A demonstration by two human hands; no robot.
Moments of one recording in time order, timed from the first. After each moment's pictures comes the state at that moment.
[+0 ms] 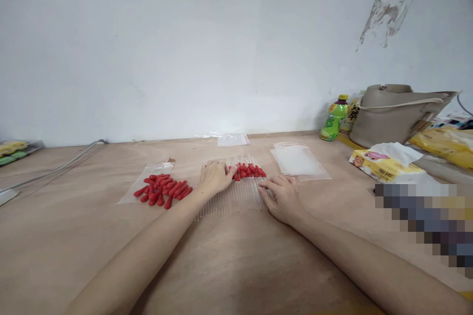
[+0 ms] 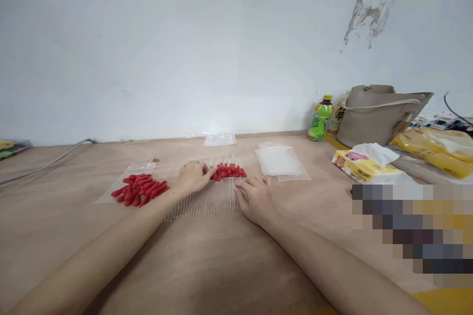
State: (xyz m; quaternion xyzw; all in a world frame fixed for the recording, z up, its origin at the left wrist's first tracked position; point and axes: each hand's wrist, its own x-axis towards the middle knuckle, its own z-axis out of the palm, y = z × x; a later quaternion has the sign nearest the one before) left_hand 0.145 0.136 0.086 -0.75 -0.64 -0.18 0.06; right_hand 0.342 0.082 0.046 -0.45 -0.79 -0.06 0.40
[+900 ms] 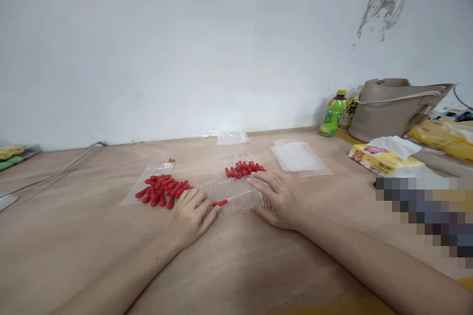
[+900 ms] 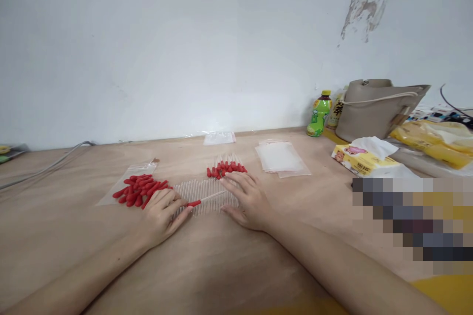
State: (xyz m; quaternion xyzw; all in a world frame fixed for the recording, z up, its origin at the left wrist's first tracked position) left_hand 0.080 0.049 0.060 -0.85 -0.39 -0.28 0.21; right_hand 0.338 0.071 0.052 -0.28 -0.86 -0.10 0.41
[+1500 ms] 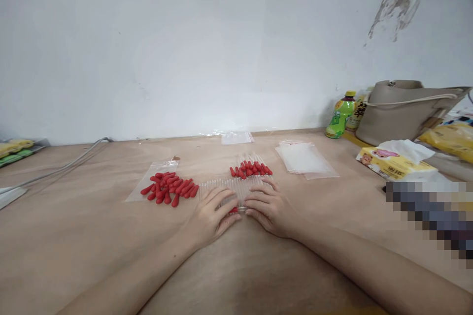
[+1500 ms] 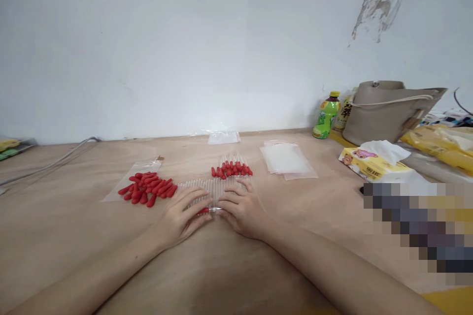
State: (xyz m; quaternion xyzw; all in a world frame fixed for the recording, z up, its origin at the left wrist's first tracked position) left_hand 0.101 0.048 0.058 -0.89 -0.29 -0.33 0.15; right_hand 0.314 0.066 0.051 -0.24 -0.89 -0.09 0.38
